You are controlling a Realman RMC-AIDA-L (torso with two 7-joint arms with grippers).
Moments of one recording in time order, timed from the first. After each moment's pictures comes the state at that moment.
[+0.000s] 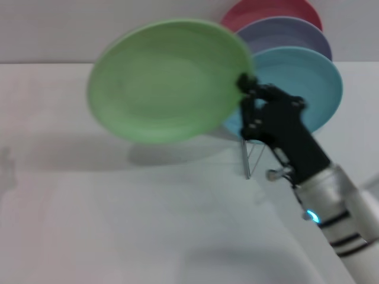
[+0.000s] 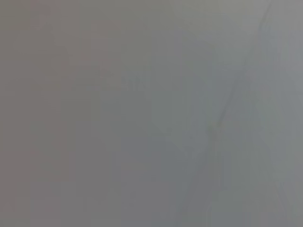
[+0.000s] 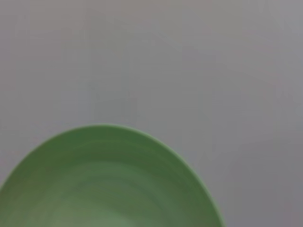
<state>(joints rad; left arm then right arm) -0.21 -2.06 -0.70 -0.22 2.02 1.78 -0.58 0.43 2.09 0.28 0.57 -2.00 -1.39 -0.03</state>
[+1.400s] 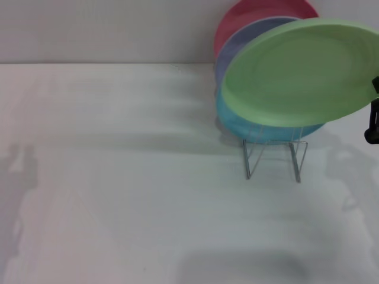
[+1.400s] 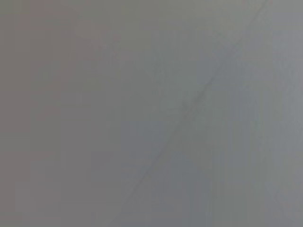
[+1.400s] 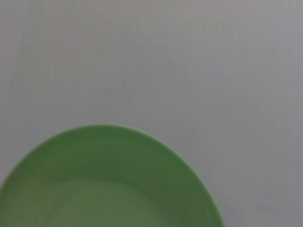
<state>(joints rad) -0.24 -2.07 -0.65 -0.21 2.08 1.78 -0.76 0.31 2.08 0.38 0.21 -1.99 -1.70 0.07</state>
